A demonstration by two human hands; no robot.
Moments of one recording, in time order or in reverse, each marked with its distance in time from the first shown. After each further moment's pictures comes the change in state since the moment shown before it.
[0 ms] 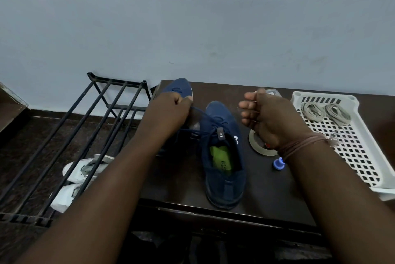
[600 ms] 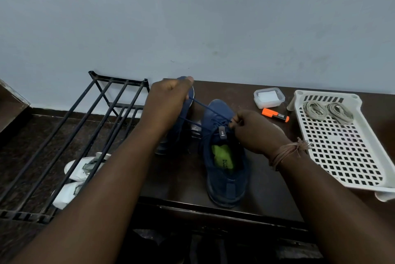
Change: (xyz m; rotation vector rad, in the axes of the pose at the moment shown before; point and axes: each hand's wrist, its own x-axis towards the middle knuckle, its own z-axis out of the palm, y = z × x) left_hand -0.007 0.013 -0.011 -0.411 0.061 0.073; right_hand -0.001 0.029 0.003 -1.130 -0.125 -0.212
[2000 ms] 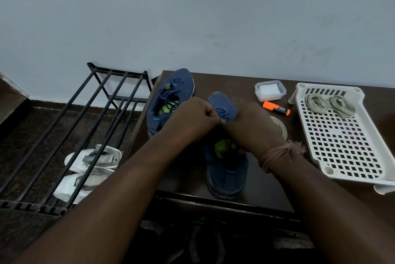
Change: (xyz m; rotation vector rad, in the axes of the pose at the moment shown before) left_hand -0.024 -0.009 0.036 0.509 -0.386 0.025; right_hand -0.022 -0.026 0.004 -0.022 0.049 0.088
